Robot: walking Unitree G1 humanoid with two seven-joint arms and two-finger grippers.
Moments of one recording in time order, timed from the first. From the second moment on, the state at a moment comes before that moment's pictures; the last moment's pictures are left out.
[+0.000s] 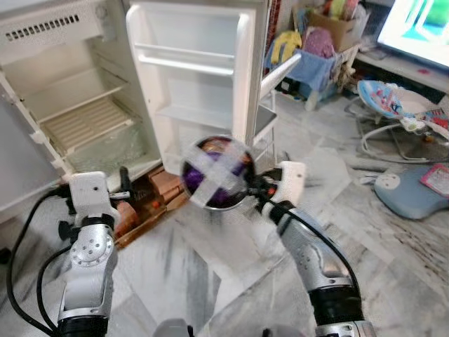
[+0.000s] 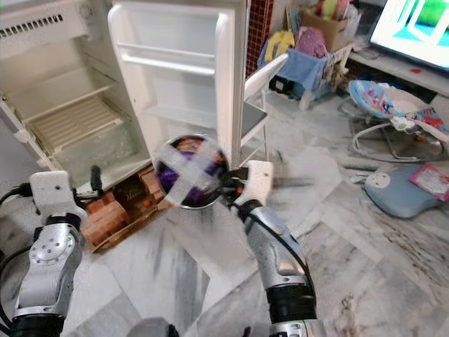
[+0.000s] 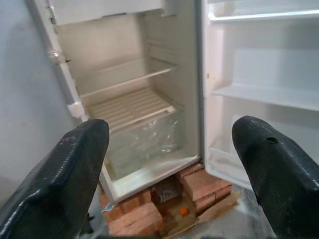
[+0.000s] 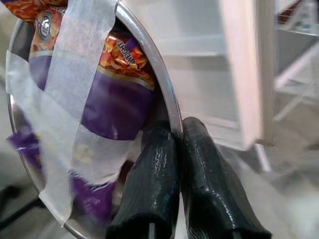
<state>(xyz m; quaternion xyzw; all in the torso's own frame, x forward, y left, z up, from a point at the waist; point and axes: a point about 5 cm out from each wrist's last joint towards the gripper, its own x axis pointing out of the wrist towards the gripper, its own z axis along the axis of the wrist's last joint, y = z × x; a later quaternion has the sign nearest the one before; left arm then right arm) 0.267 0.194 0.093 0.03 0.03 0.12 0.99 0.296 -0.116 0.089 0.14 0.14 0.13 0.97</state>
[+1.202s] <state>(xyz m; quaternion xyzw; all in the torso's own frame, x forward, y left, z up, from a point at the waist) 0.257 0.183 0.087 0.01 0.05 0.04 1.00 0.283 -0.154 0.068 0.11 0.17 0.05 0.98</state>
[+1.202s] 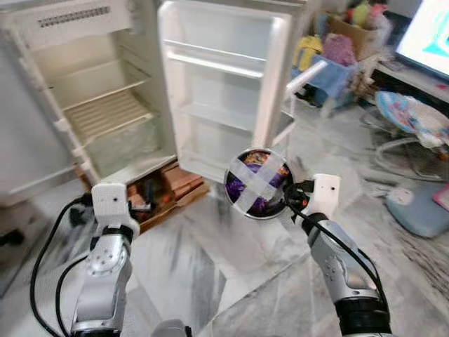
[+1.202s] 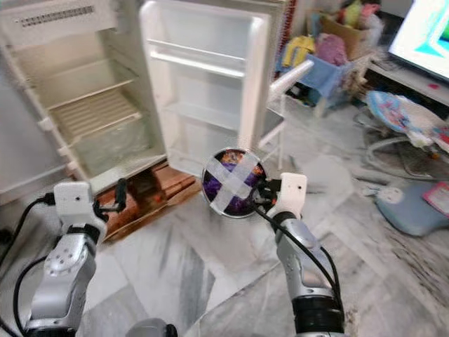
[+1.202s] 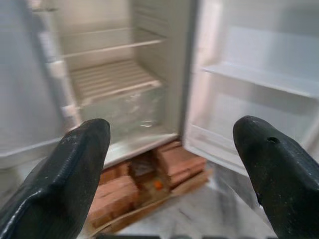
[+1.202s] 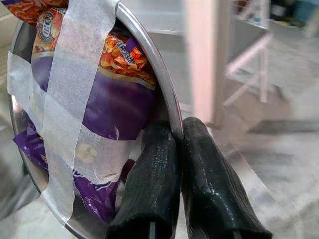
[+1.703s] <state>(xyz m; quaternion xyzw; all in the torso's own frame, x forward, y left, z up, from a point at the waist) 0.256 0.171 0.083 -0.01 0.05 0.03 1.00 0.288 -0.153 0.074 0.12 0.16 0.08 0.98</state>
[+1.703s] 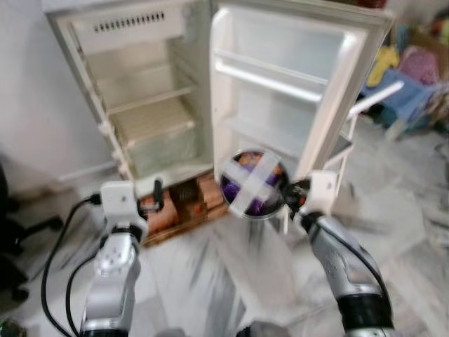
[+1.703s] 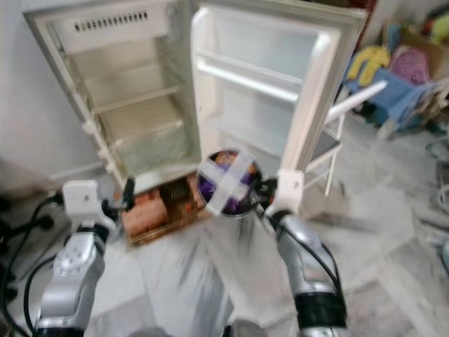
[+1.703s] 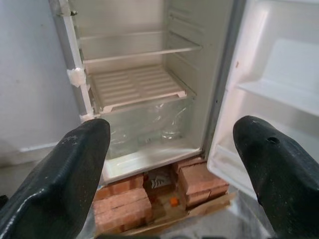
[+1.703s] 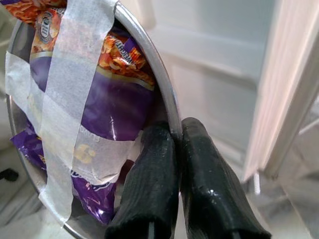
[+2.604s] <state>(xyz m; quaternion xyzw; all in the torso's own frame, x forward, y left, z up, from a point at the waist) 0.259 0.176 0.084 -0.01 0.06 0.04 1.00 0.292 -0.124 0.081 0.12 0.16 0.16 0.97</state>
